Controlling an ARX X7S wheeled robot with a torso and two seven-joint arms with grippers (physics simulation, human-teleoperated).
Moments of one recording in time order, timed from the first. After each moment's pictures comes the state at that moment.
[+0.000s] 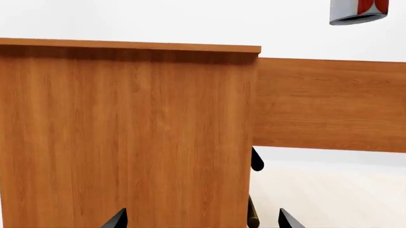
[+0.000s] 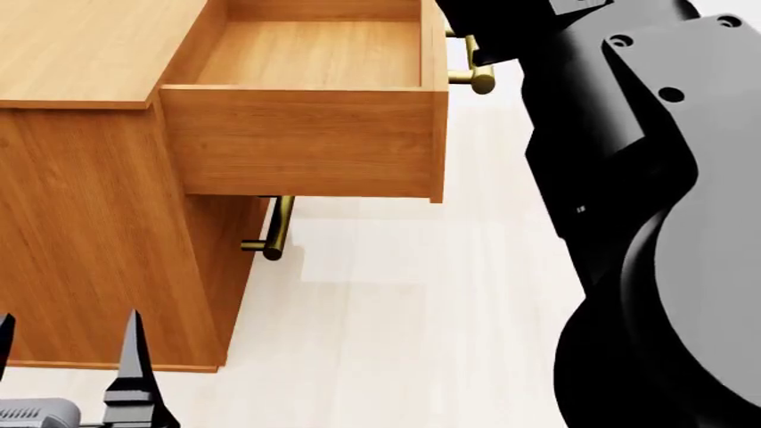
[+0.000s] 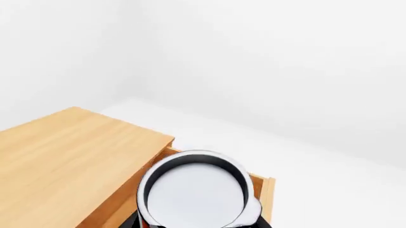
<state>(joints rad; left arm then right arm) -0.07 -0.32 0.27 0.43 -0.29 -0.17 -0.43 1.95 0.00 -1.53 1.30 1.50 0.42 -0.12</state>
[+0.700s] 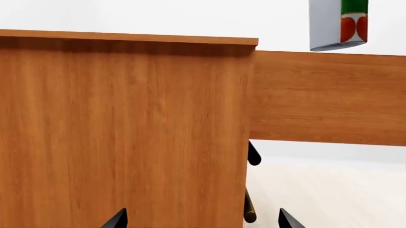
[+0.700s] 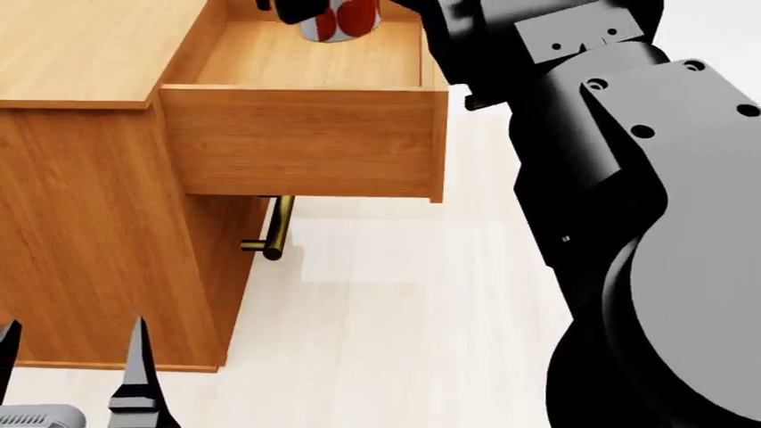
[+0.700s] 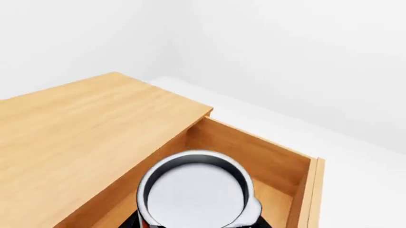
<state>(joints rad) -0.06 -0.33 0.29 0.42 -0.30 -0.15 -0.43 1.89 0.00 -1.53 1.29 1.45 0.43 -0.27</state>
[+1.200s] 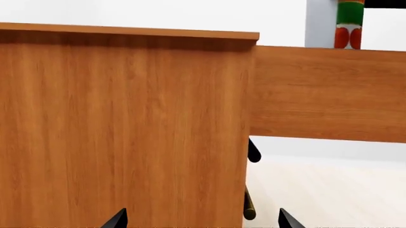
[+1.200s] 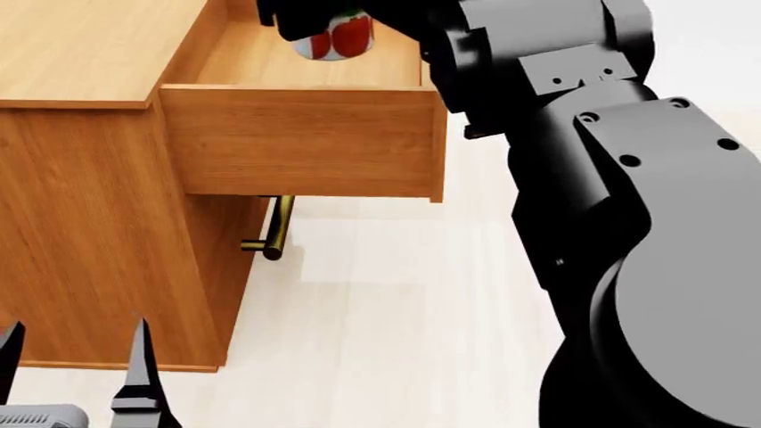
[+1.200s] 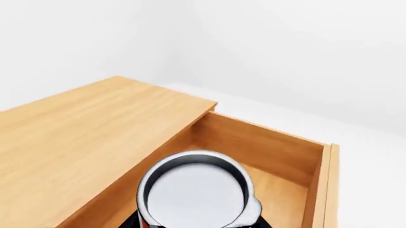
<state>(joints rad) -0.06 -0.33 0.29 0.40 -0.31 -0.14 -0.43 1.83 0.00 -1.52 1.31 1.51 0.39 -0.27</state>
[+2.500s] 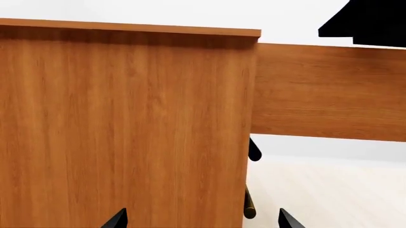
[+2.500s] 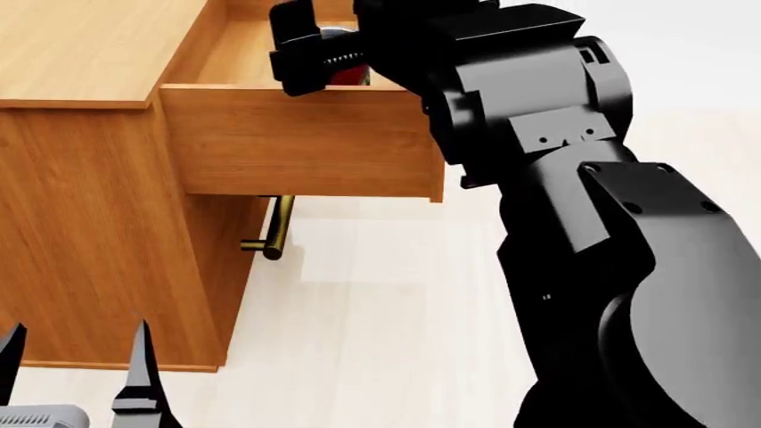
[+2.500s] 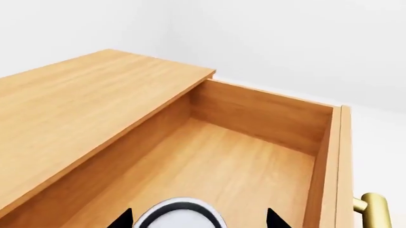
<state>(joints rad) -0.06 -0.34 0.31 0.39 -0.32 -0.13 -0.45 1.73 0.00 -1.31 1.31 1.29 0.40 -0.27</state>
